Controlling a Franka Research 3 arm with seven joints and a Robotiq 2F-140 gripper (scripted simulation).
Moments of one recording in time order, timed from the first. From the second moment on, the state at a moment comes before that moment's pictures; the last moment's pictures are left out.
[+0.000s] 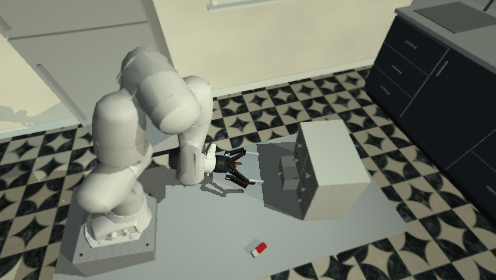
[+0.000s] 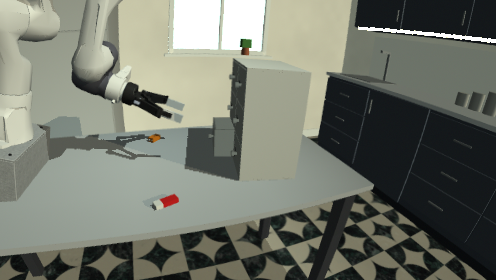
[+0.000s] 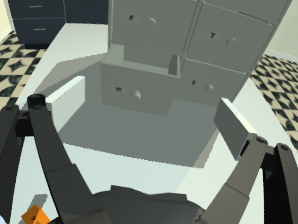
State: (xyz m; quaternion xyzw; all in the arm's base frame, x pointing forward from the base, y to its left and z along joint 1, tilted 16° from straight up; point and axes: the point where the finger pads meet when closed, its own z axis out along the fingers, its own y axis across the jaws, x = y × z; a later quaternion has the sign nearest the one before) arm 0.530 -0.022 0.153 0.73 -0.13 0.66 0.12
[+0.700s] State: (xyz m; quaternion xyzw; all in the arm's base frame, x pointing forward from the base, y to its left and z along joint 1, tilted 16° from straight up) arm 0.486 -0.007 0.148 0.72 -0.14 0.67 0.11
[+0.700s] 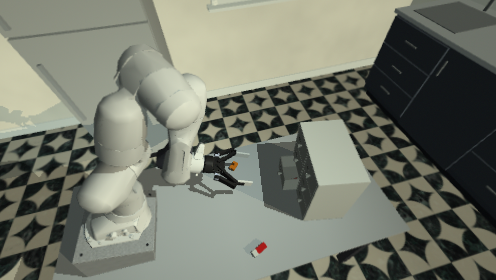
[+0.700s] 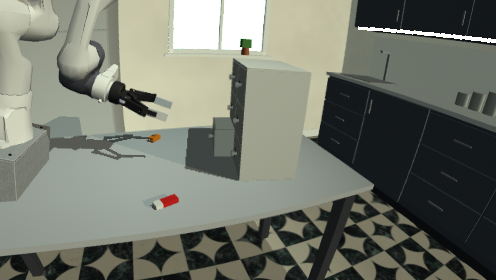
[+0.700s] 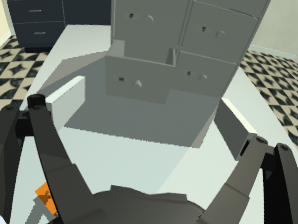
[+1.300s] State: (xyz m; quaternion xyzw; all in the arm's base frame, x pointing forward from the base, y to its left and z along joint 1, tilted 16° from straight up) arm 0.491 -0.011 0.168 0.73 -0.14 0.66 0.12
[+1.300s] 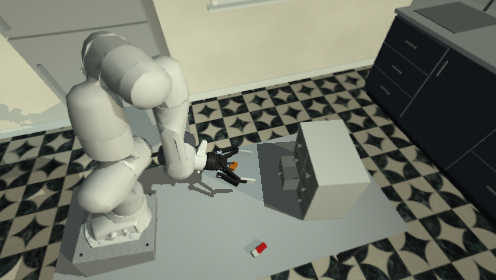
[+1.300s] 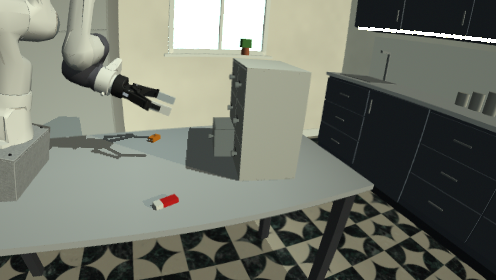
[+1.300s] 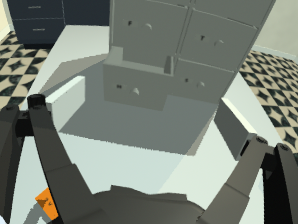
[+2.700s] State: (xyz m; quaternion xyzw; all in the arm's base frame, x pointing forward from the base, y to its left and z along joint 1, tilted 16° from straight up) arm 0.492 -0.016 0.180 0.85 -0.20 0.48 0.06
